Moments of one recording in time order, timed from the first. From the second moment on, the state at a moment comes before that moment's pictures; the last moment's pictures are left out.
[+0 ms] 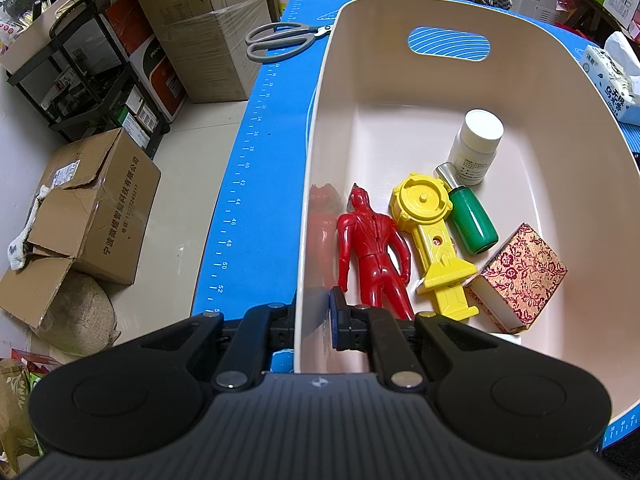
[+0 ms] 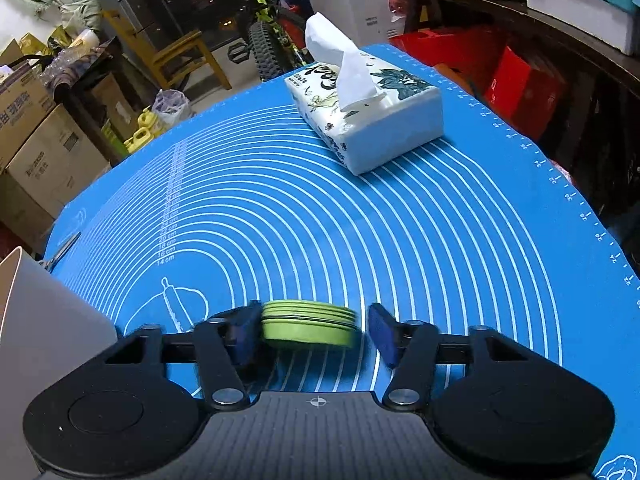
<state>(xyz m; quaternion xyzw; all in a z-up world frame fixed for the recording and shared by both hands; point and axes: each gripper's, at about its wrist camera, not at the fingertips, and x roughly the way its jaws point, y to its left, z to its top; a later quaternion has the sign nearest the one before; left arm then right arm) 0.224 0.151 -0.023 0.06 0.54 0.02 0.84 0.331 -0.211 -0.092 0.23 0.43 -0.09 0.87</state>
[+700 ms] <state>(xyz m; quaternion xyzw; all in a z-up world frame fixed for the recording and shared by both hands) 0.225 0.149 -0.023 0.07 0.54 0.02 0.84 0.314 -0.195 -0.042 0.20 0.39 -0.08 0.90</state>
